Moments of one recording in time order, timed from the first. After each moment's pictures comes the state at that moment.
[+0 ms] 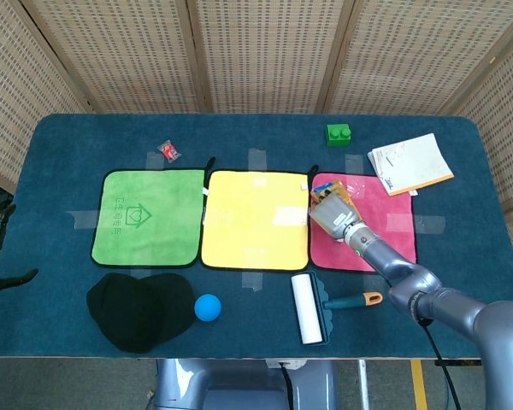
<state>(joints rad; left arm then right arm) -0.19 -1.04 -0.13 -1.71 1.27 1.36 0.10 1.00 -1.49 0.03 -1.03 -1.36 0.54 -0.24</state>
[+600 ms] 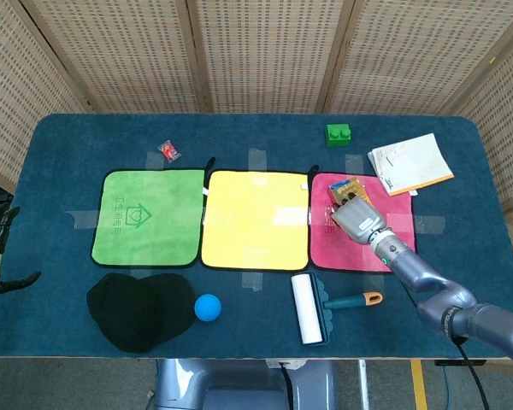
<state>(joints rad) -0.18 -1.03 -0.12 -1.72 1.32 1.38 0.08 0.90 -1.29 0.04 -1.29 -1.32 0.69 -0.25</state>
